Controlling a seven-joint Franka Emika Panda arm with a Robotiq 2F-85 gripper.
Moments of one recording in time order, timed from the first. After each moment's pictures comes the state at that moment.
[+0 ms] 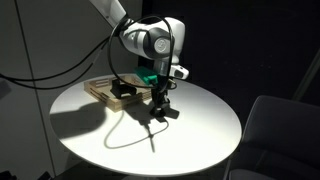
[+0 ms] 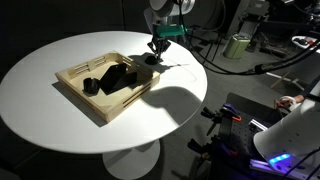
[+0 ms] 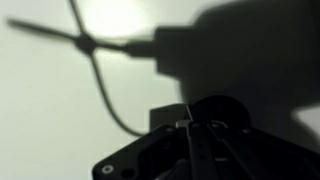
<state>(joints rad) -0.08 0.42 -0.15 -1.83 0.12 2.20 0.29</state>
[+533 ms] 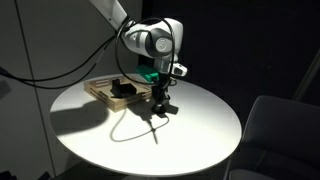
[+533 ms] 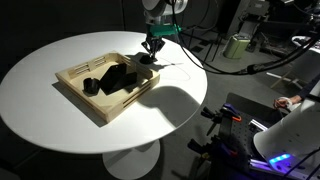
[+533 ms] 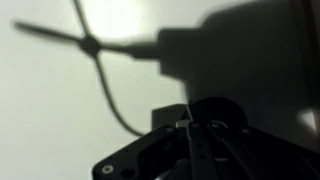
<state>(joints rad) -0.06 0.48 -0.15 -1.74 0.11 2.17 0.29</state>
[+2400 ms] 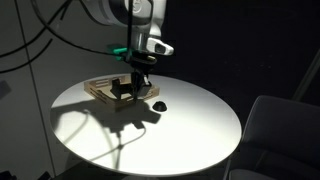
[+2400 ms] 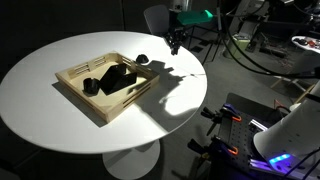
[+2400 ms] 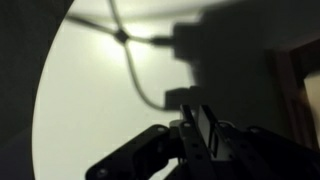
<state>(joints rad) -0.05 0.05 -0.15 -2.14 0.02 2.12 0.34</state>
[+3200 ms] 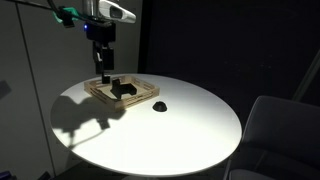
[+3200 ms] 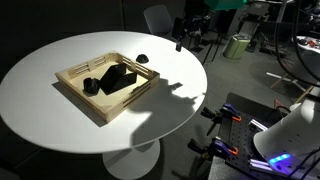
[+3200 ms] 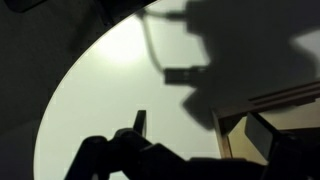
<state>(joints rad) -0.05 -0.32 0.00 -2.38 0.01 2.05 0.39</state>
